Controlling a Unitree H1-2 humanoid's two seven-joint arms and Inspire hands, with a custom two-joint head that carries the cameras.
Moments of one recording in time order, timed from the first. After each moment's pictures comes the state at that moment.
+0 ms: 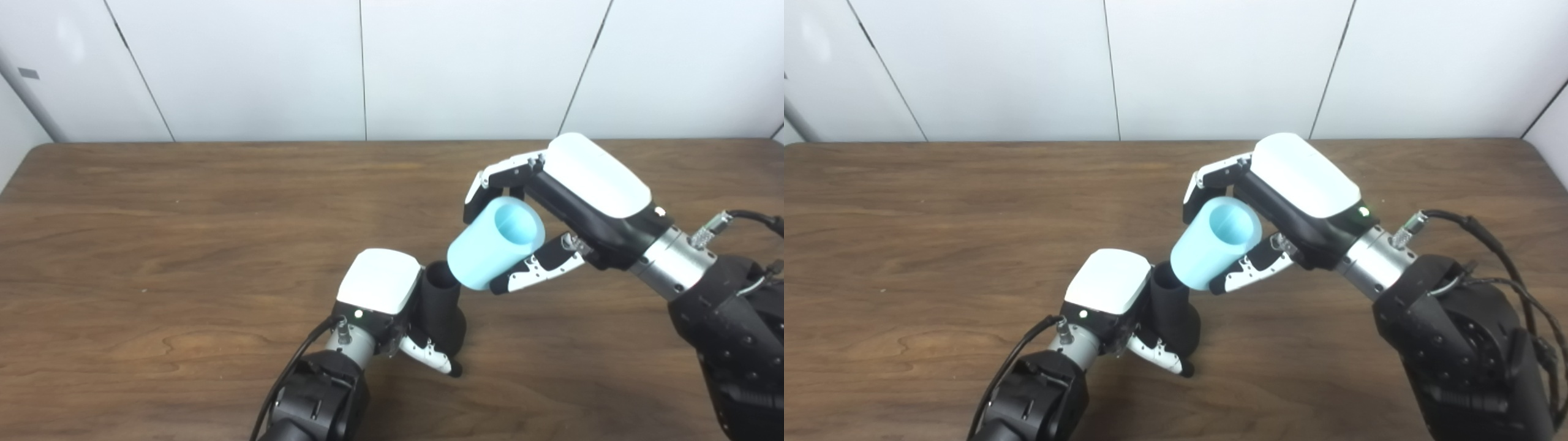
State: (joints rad) left arm -0.13 0.03 -0.55 -0.37 1.47 0.21 -0.61; right arm -0.32 -0.43 0.12 -0.82 -0.61 0.27 0.67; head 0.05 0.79
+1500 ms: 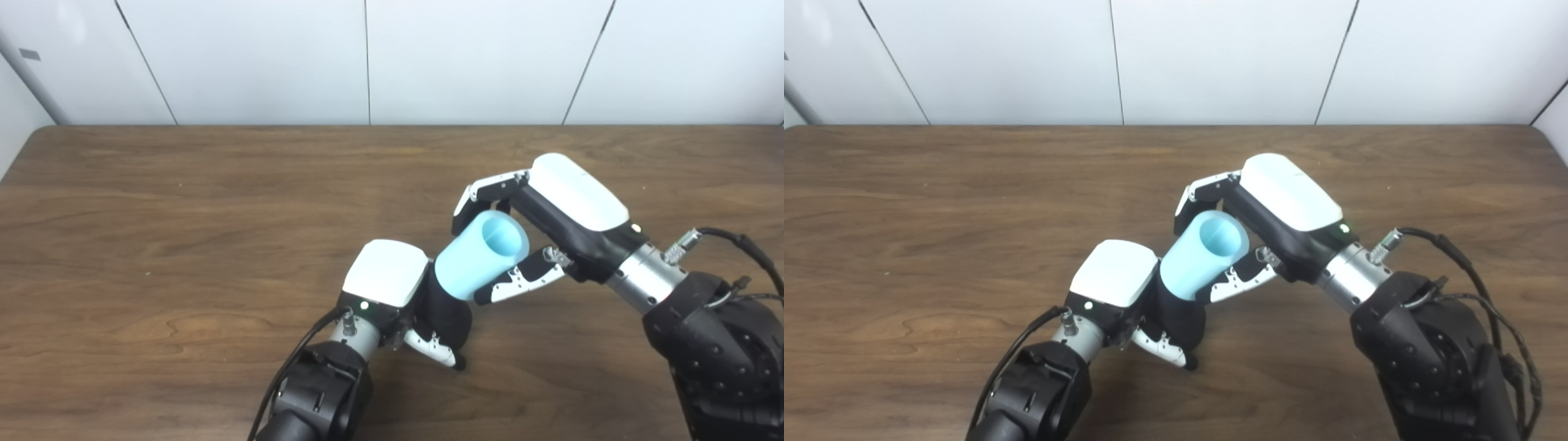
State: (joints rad) left arm -0.11 0.02 -0.55 -0.40 1.49 0.18 -0.64; right arm -0.22 -0.34 0.16 -0.78 -0.66 0.28 0.66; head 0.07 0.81
